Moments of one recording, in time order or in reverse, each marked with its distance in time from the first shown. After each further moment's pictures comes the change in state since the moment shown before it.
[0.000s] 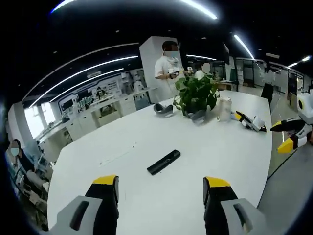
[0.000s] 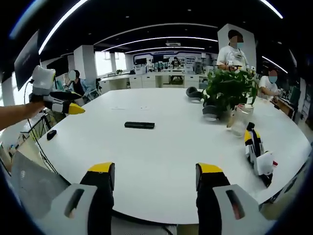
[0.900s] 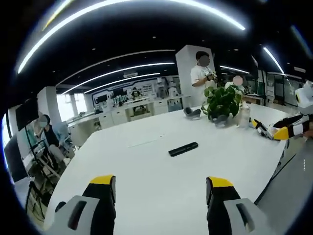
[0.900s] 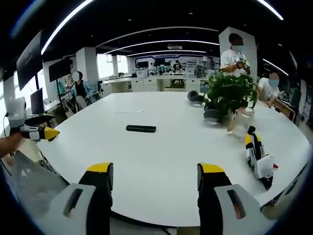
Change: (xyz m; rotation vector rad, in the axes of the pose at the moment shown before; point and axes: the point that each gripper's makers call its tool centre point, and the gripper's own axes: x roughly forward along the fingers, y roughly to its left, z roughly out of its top) left arm -0.104 -0.012 -0.072 -0.153 -0.093 0.298; right arm -0.003 0.004 0.006 -0.011 -0.033 0.012
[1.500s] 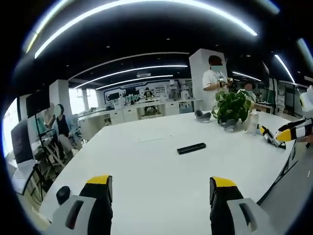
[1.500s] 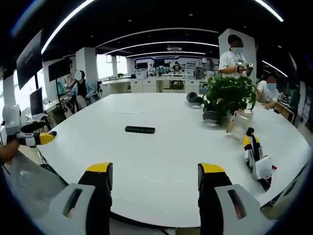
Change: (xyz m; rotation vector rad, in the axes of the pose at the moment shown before) left arm -0.031 0.012 -0.027 -0.120 -0.028 0.116; right arm -0.001 -0.001 0.002 -0.012 -0.008 -0.012
